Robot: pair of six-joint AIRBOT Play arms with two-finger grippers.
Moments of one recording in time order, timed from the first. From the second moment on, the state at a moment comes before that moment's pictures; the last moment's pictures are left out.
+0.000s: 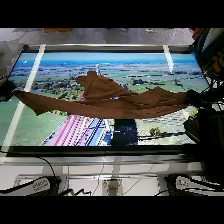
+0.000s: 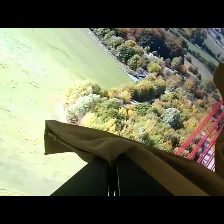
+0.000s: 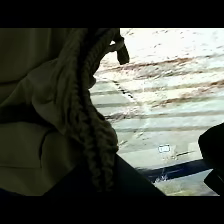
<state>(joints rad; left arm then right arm) 0.54 -1.34 1.37 1.16 -1.05 -1.47 -0.40 -1.35 1.32 -1.24 1.30 1.46</state>
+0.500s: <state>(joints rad) 0.60 -1.34 1.30 1.55 -1.36 -1.25 -0.39 -1.06 0.85 -1.31 1.34 1.40</state>
